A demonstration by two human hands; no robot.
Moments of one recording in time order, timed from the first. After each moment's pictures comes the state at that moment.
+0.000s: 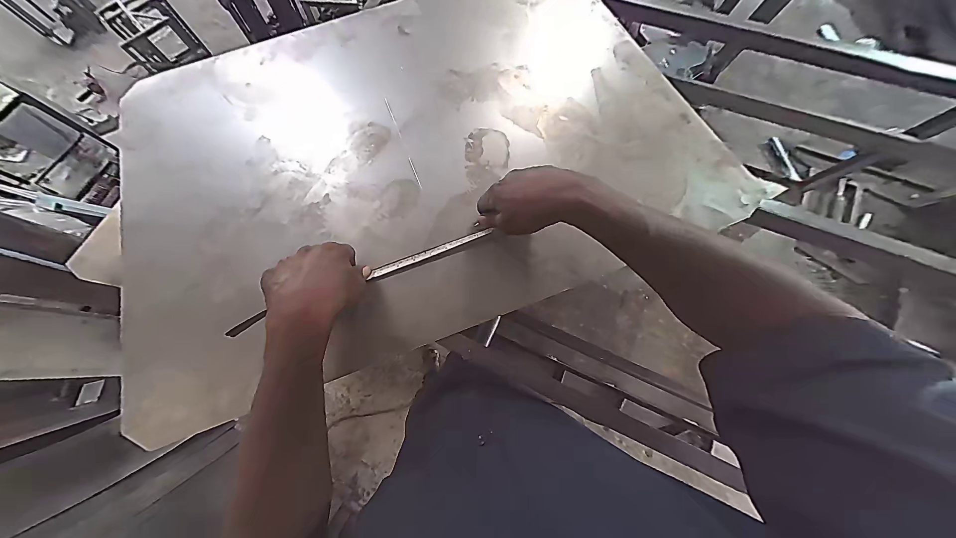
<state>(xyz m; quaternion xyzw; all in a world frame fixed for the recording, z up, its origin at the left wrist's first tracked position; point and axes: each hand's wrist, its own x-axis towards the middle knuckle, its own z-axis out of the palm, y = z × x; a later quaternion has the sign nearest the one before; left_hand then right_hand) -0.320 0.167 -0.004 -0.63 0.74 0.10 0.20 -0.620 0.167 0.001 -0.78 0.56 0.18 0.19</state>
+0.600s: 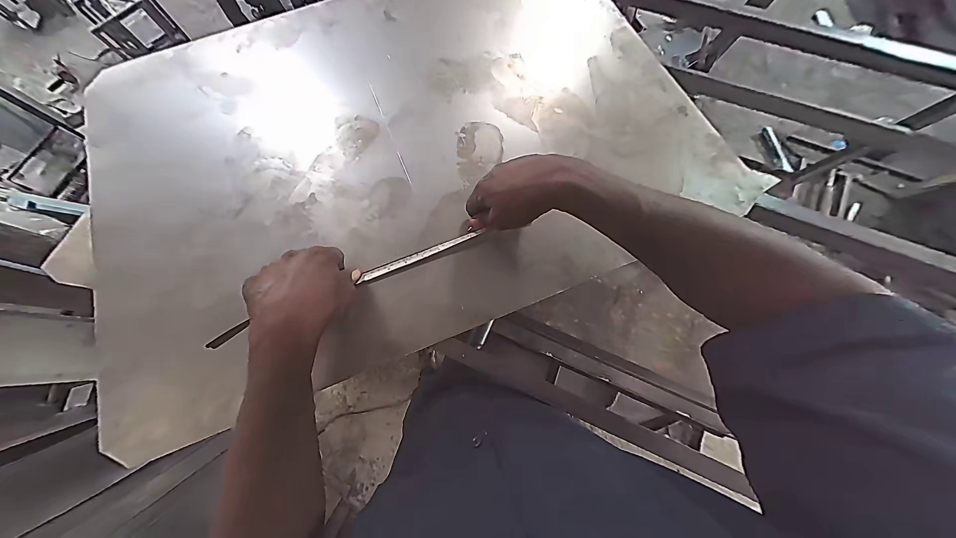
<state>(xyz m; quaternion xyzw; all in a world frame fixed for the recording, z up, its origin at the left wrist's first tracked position) -0.320 0.167 -0.005 -0.63 0.75 0.08 0.21 -0.621 0.150 0.005 -0.81 0.50 0.22 0.21</state>
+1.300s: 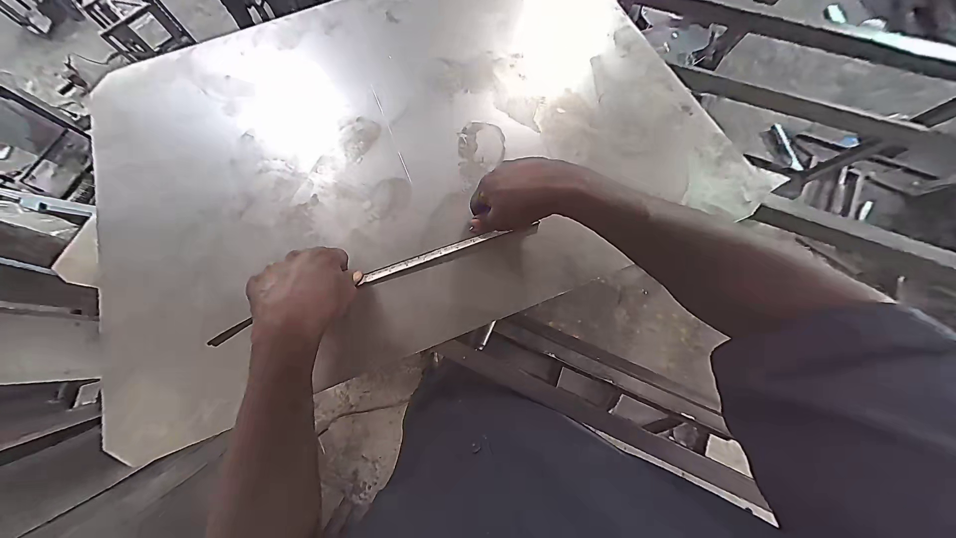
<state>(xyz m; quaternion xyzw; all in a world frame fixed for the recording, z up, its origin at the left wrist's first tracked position) -0.322 0.165 -0.005 -0.62 0.75 0.09 0.21 -0.621 0.154 0.003 -0.78 0.56 0.19 0.21</state>
